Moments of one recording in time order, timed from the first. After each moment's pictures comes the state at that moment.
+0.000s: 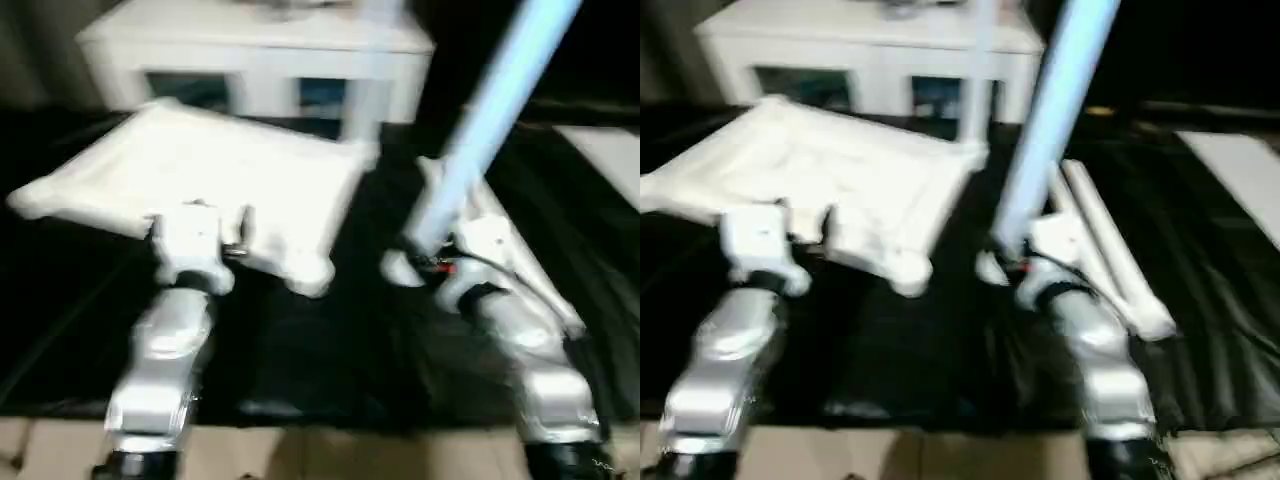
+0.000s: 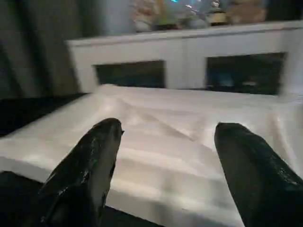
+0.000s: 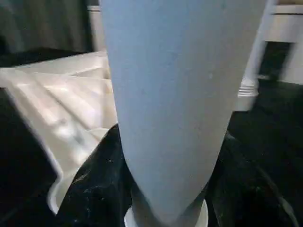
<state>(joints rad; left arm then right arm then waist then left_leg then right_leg) -0.16 0.12 0.05 -0.18 0.01 0.27 0.01 -0.20 -0.12 0.04 -0.07 0.16 0.31 0.34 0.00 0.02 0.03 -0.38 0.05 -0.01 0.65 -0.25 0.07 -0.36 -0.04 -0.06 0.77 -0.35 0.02</state>
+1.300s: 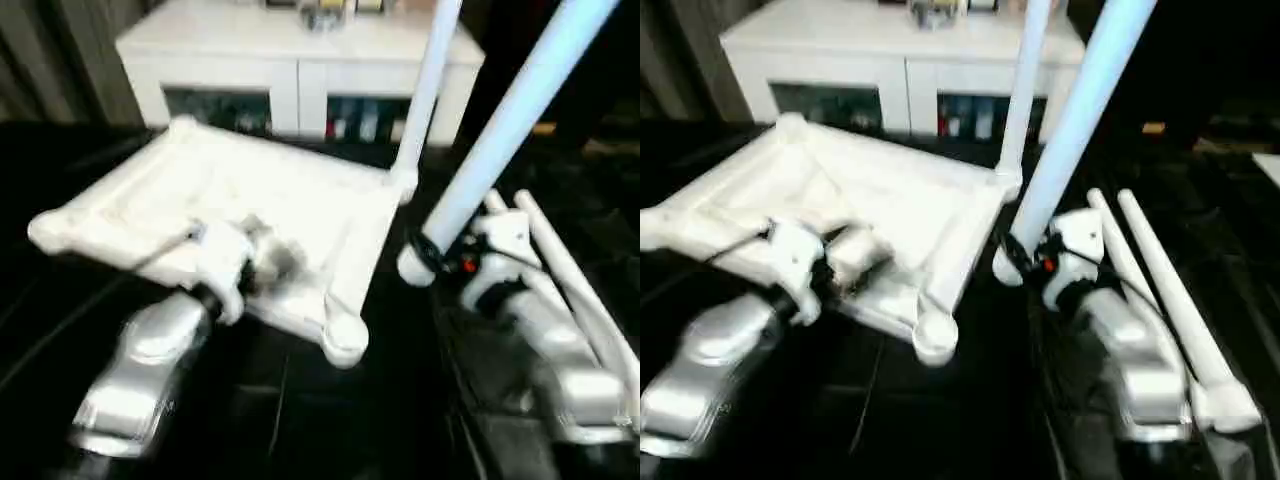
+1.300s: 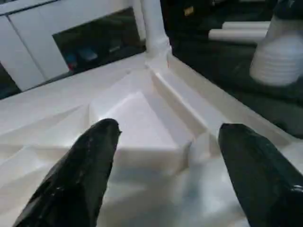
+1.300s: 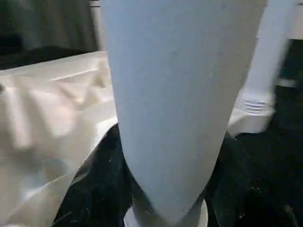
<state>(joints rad) -0.18 0.44 -0.12 -0.10 -0.14 0.21 -0.63 -0.19 -0.30 -0.05 -0.10 0.30 0.37 0.55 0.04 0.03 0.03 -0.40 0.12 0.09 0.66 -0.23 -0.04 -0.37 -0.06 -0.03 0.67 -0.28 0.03</state>
